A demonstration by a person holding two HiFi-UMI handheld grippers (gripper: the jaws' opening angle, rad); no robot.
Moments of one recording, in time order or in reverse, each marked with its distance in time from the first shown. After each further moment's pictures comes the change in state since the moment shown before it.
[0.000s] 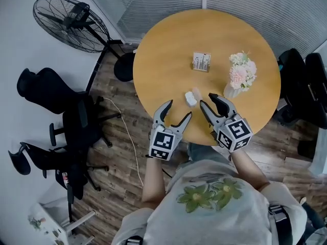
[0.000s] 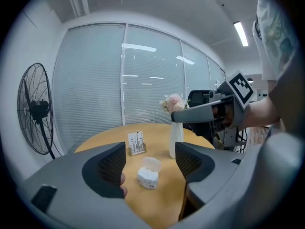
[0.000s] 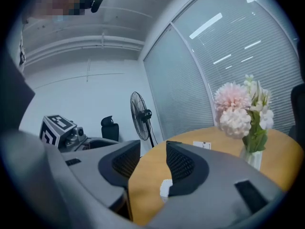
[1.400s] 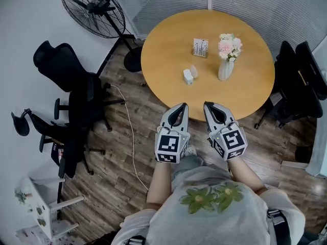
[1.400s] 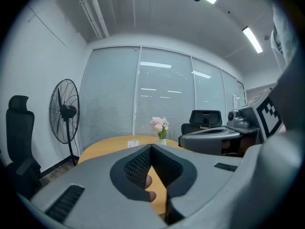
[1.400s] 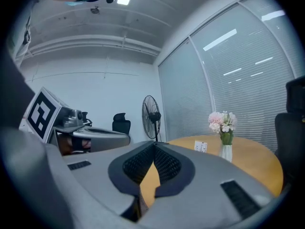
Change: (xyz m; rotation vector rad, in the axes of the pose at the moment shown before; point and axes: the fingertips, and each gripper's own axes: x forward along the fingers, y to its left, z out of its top) left arm -0.126 -0.137 0.030 -0.157 -0.169 0.227; right arm -0.163 0.097 -0.020 -0.157 -0.033 0.025
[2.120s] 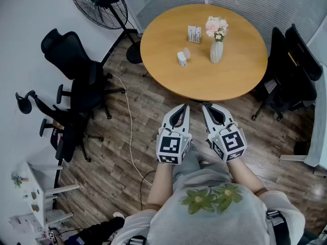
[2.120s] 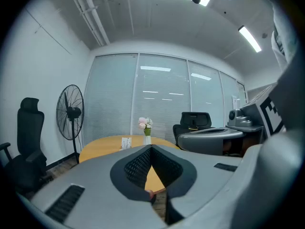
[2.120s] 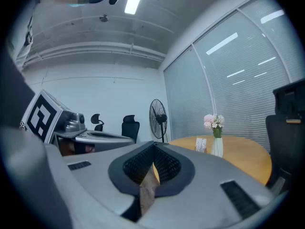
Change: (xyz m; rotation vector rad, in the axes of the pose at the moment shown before) left arm -0.095 -0.115 -0.026 -0.007 -0.029 0.051; right arm -0.140 0.047 -0.022 -0.014 -0.027 0.058
